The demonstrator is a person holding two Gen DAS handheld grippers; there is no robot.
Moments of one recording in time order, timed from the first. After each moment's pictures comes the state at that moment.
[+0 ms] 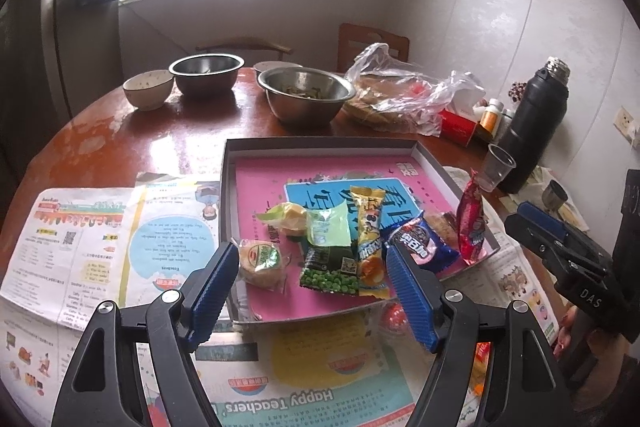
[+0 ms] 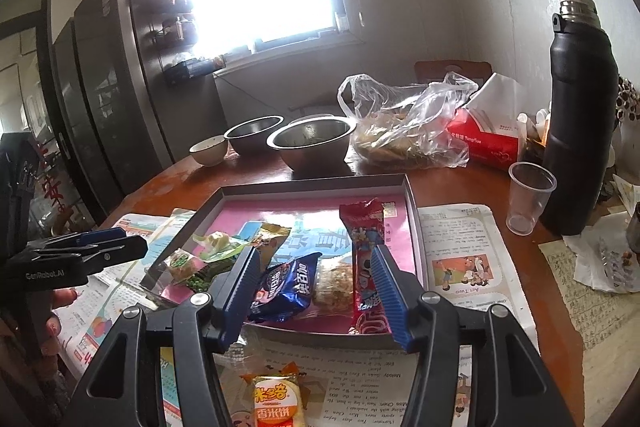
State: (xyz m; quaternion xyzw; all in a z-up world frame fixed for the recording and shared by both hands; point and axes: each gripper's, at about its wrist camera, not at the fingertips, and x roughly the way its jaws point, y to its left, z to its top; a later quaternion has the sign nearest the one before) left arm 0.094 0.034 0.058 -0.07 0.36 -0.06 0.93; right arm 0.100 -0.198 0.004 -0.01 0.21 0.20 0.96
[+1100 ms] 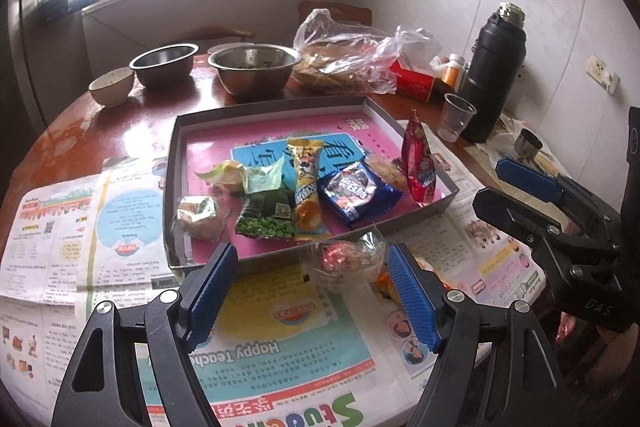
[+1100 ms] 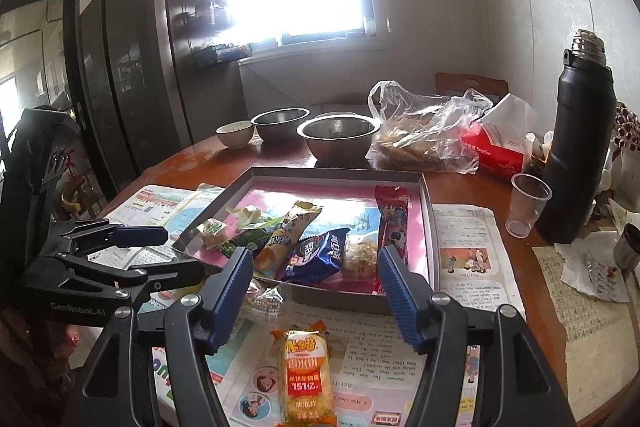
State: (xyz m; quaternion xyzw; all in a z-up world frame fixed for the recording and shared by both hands) left arm 0.061 -0.016 0.048 -0.03 0.39 -0.11 0.91; right arm 0.052 -0.187 0.006 -0.06 0.21 0.22 0.95
